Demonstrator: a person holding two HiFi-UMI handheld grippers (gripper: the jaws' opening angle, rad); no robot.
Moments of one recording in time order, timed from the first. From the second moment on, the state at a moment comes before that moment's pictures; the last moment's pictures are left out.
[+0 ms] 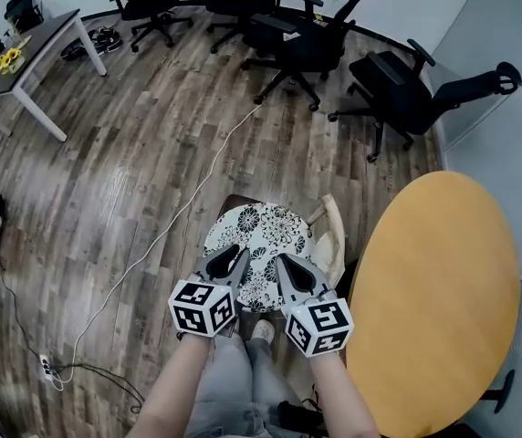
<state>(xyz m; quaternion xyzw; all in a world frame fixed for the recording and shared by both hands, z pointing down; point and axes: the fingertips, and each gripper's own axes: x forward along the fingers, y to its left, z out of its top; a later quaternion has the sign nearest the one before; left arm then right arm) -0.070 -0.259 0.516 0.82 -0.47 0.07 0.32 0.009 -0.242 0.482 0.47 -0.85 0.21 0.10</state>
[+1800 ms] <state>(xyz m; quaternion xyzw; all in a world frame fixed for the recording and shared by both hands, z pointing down) -0.198 -0.310 0.881 0.77 -0.41 0.22 0.43 -0.066 -0.283 0.754 0.47 -0.83 0.26 0.15</state>
